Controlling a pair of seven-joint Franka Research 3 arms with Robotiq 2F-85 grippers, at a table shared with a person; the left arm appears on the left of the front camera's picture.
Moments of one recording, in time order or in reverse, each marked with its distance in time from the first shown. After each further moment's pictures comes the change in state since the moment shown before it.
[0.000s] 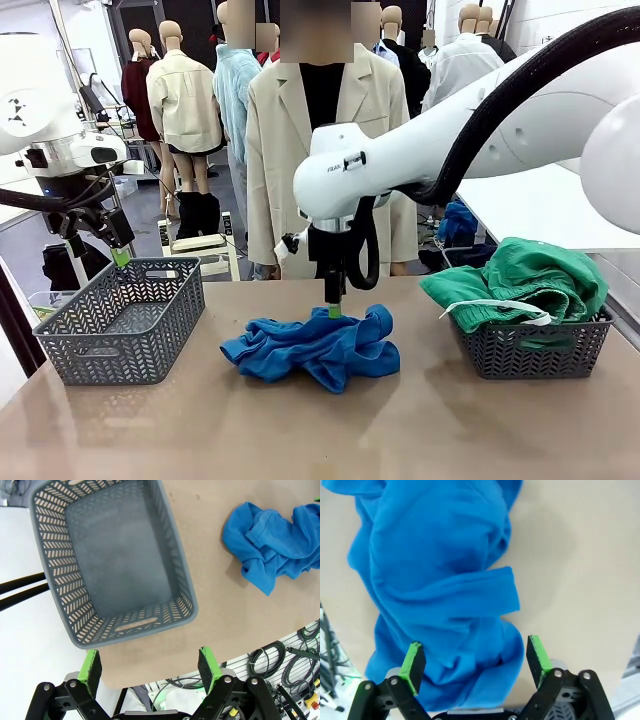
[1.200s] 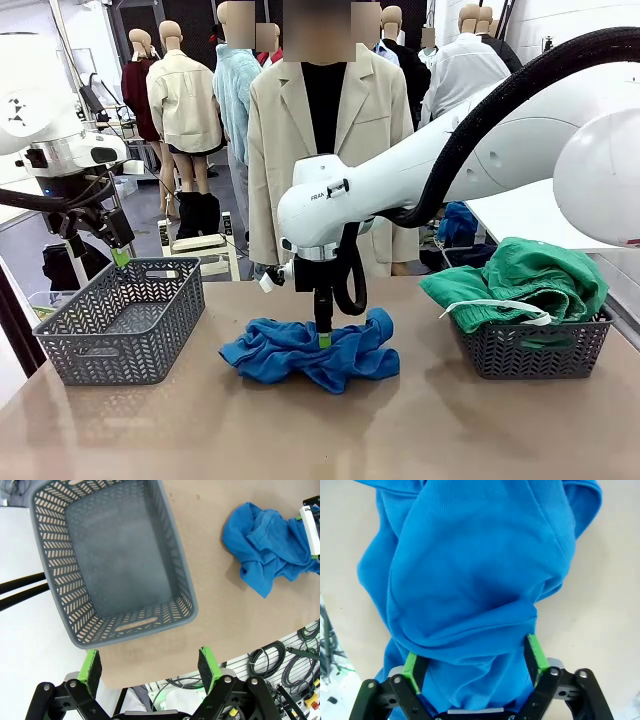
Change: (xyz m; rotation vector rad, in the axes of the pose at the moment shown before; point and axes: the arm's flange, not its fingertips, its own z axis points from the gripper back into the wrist) left arm 0.000 0.000 0.000 0.000 0.000 0.000; right arm 0.024 0.019 -0.044 0.079 0.027 0.124
